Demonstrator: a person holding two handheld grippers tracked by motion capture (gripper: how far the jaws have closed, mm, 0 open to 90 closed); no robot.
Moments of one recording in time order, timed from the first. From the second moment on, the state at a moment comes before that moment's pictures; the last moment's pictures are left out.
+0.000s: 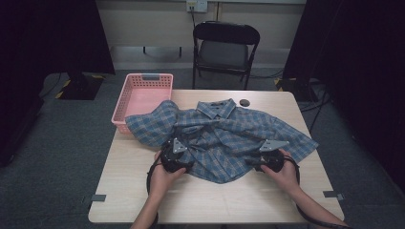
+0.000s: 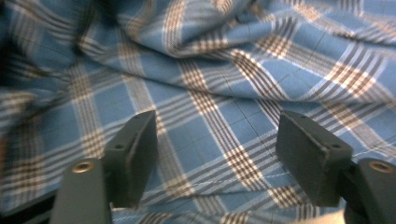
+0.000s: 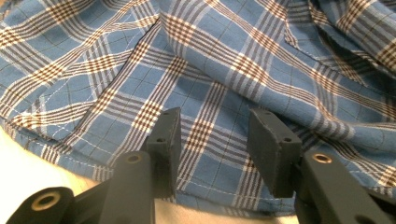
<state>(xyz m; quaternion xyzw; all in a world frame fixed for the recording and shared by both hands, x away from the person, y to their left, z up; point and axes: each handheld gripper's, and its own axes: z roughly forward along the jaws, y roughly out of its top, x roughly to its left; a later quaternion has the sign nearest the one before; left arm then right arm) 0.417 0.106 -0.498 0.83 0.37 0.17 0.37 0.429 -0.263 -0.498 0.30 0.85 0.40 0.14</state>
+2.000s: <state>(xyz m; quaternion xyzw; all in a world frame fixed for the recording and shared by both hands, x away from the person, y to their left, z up) 0.420 0.088 -0.492 0.84 0.36 0.17 0.38 0.402 -0.268 -0.485 0.29 0.86 0.40 0.11</state>
